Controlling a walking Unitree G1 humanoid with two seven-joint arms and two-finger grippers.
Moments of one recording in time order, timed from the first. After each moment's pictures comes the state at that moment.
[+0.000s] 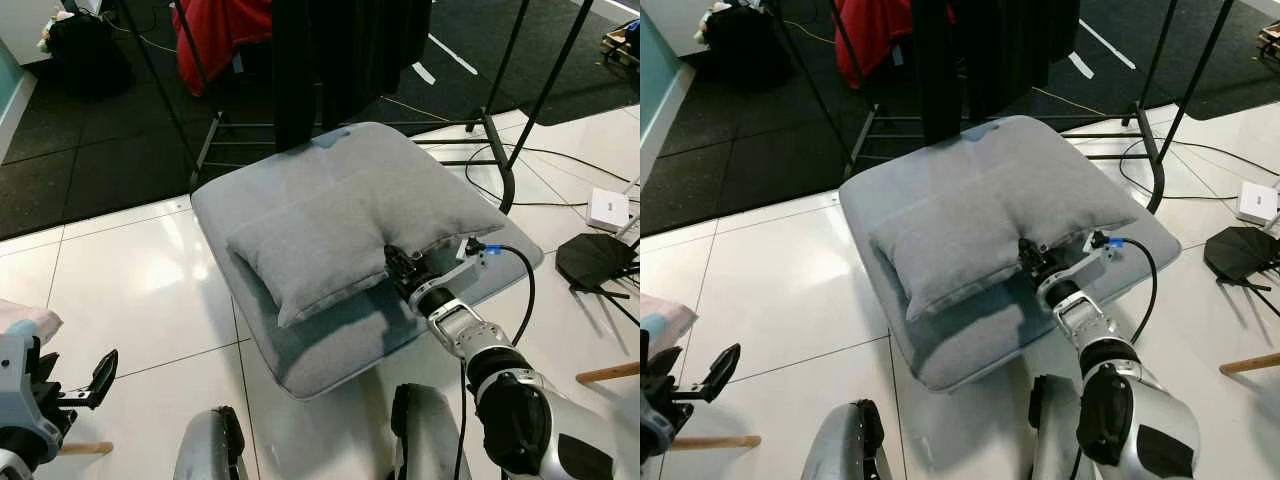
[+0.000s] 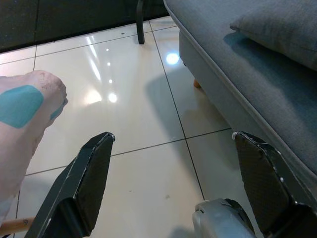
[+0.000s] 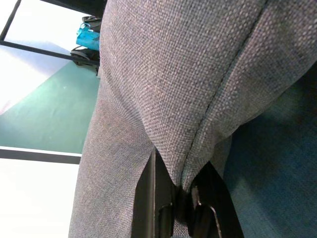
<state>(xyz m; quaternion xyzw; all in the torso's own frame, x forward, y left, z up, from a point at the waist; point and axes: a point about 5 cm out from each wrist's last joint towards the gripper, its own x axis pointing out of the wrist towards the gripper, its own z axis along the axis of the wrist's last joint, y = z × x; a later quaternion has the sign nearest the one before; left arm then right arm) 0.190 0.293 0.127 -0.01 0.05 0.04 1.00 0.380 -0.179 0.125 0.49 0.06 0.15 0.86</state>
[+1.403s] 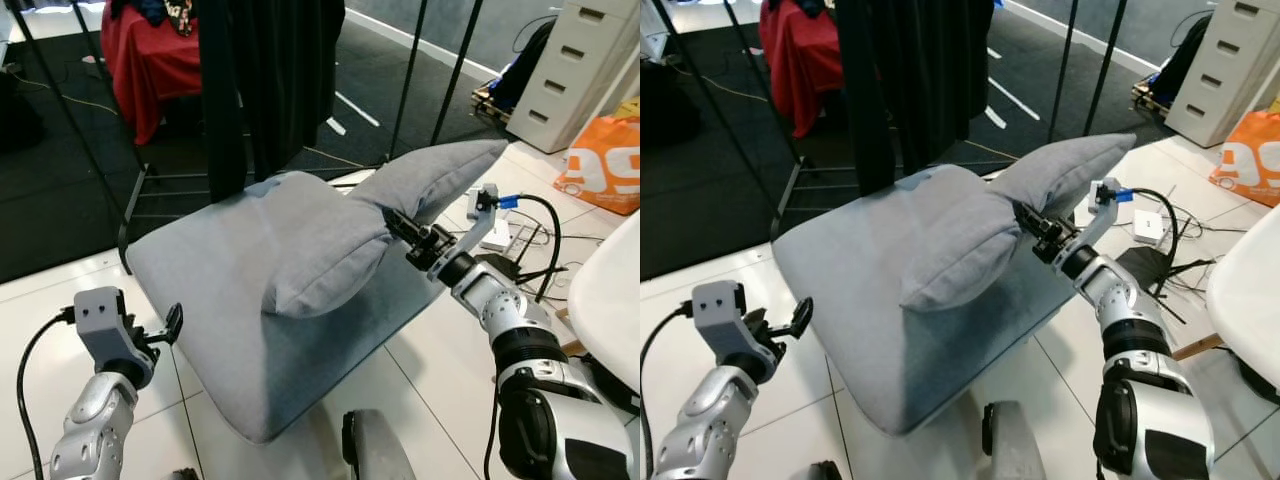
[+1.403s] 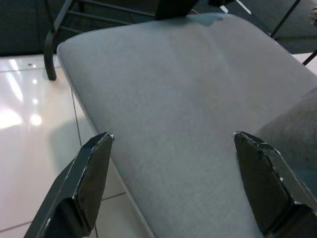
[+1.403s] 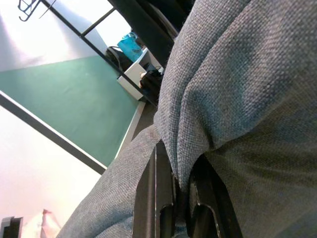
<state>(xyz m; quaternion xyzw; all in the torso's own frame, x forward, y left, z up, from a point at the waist) 0.284 0.242 0.090 -0.12 0.04 0.05 0.99 0.382 -0.189 0.183 0.32 0.00 0.32 0.89</state>
